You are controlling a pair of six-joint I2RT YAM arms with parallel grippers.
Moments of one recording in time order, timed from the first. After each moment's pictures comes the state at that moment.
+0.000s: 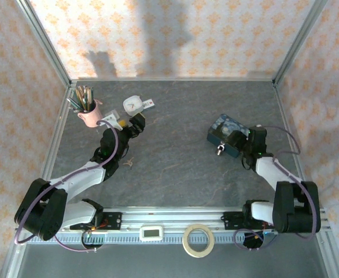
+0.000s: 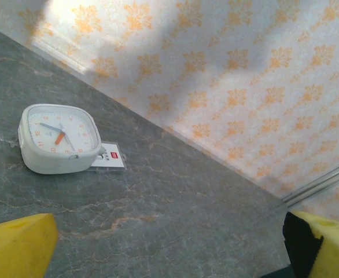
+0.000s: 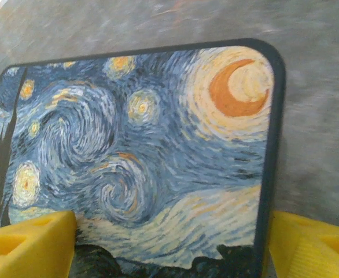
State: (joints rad) left arm -0.39 1.21 0.47 0.60 -0.25 -0.74; right arm -0.01 1.25 0.50 0.01 -0.07 0.62
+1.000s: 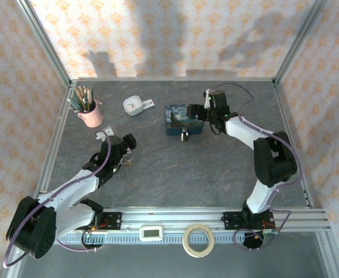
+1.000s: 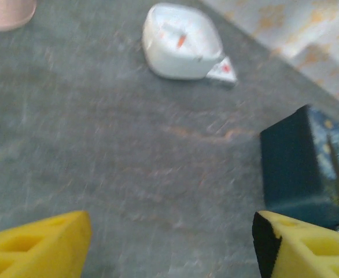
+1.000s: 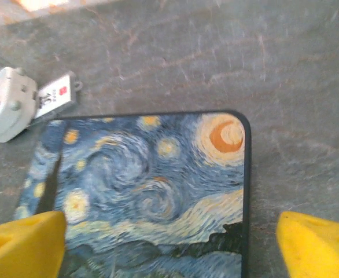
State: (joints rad) left arm -0.39 1.04 0.43 0.02 -0.29 -0.78; right arm 0.33 1.72 1.15 -0.09 -0.15 0.35
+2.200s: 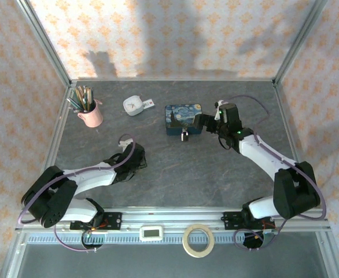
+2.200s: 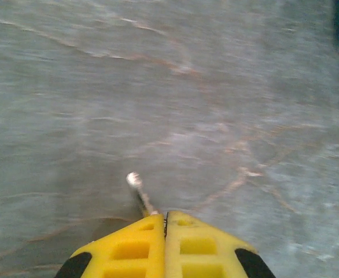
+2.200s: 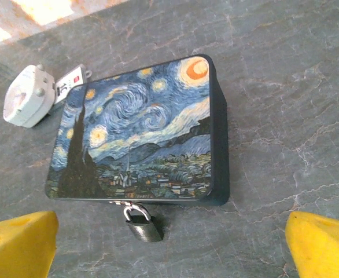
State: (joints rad) left arm -0.61 1.35 0.48 -0.03 -0.23 -0.87; right arm 0.35 1.38 0.89 -0.13 -0.10 0.46
